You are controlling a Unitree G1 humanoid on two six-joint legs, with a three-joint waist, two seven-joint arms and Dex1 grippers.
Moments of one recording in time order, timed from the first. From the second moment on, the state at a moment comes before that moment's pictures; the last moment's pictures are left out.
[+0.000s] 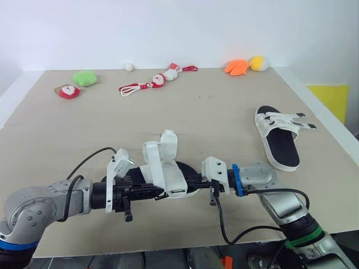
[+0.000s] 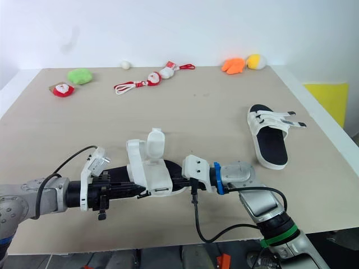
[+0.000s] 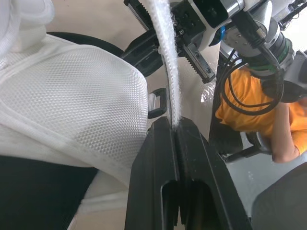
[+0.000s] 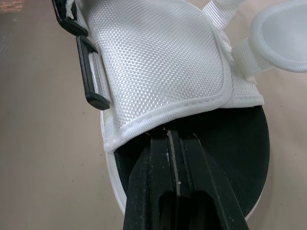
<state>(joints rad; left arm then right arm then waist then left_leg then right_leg) -0.16 0.77 0.10 -0.56 -1.27 1.12 -0.54 -0.36 -0.60 0.33 -0.18 0.17 0.25 1.07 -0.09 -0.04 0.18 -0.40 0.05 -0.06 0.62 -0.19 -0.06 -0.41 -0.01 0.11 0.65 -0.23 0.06</state>
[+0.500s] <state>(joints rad) -0.15 0.76 0.10 -0.57 -1.35 1.11 -0.44 -0.36 -0.60 0.33 -0.18 0.17 0.25 1.07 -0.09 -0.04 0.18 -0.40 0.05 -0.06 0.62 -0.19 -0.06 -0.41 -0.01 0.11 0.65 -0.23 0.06</state>
